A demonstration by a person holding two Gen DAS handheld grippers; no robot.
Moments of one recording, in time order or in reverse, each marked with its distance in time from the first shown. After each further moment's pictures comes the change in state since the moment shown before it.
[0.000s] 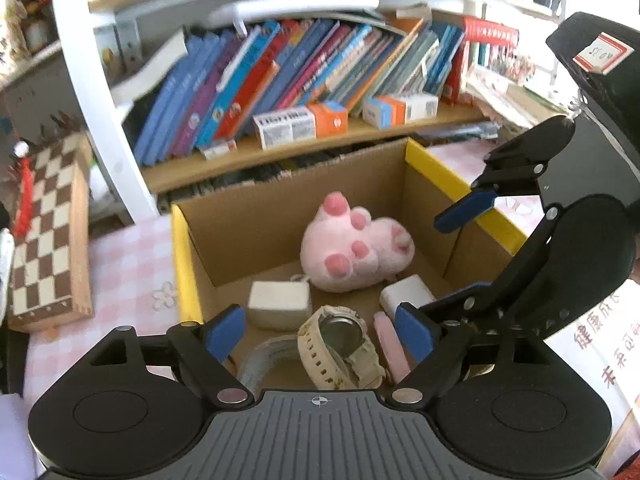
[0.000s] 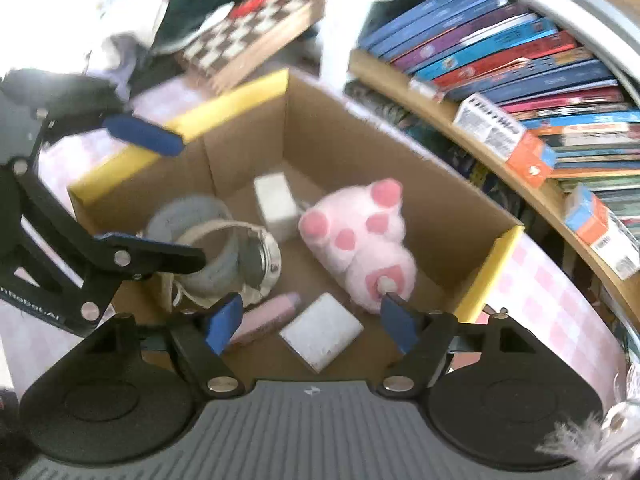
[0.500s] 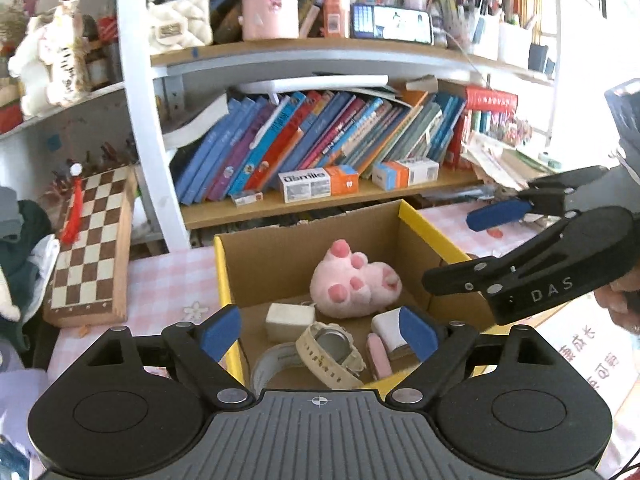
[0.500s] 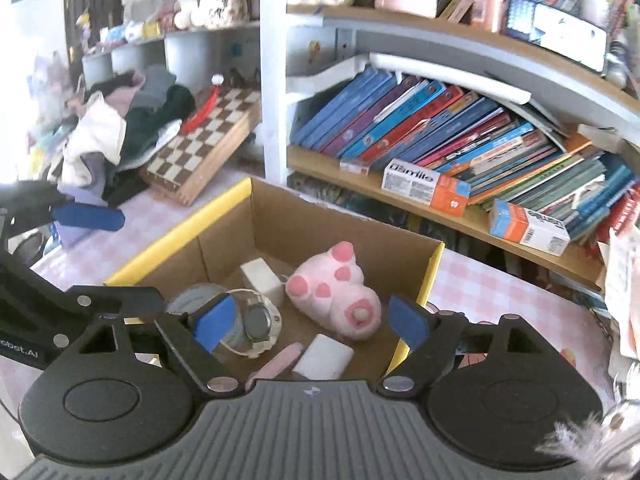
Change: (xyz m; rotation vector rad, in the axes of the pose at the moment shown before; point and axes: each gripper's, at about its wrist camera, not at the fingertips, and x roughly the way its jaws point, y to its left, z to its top) left arm -0.073 -0.008 -0.025 -0.077 -0.182 0.042; right arm -0.074 0.033 -0.026 0.210 -0.294 -0.154
